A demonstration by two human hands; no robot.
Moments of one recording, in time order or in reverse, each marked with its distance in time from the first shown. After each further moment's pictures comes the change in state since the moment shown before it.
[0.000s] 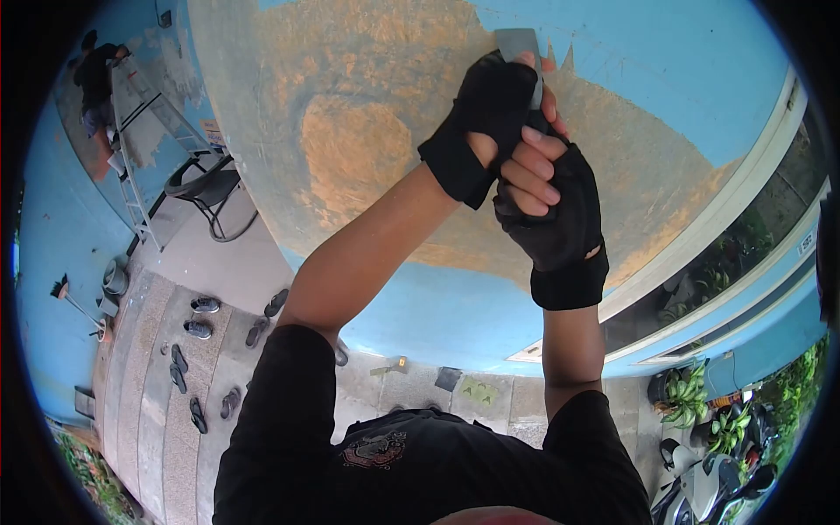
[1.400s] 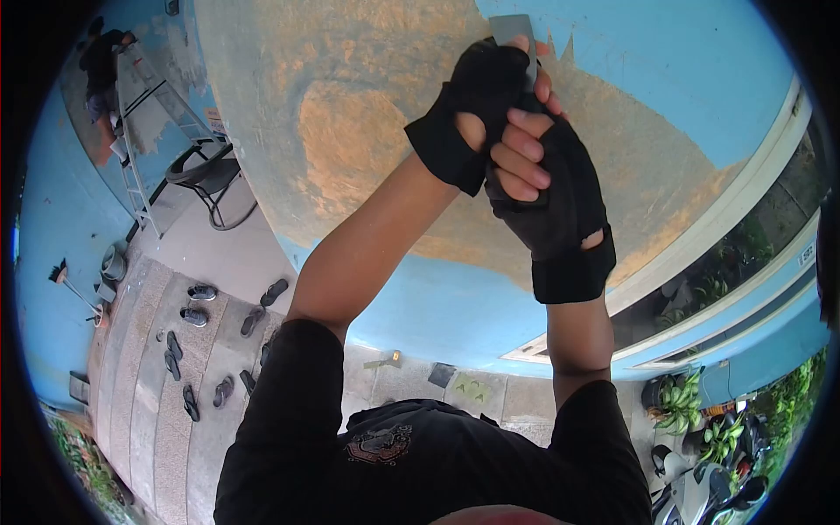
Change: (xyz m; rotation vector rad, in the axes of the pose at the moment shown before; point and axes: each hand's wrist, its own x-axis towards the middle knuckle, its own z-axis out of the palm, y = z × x) left_hand 0.002 -0.005 -0.003 -0.080 -0.022 -0.002; right_hand -0.002 0.001 0.013 -0.180 0.030 -0.034
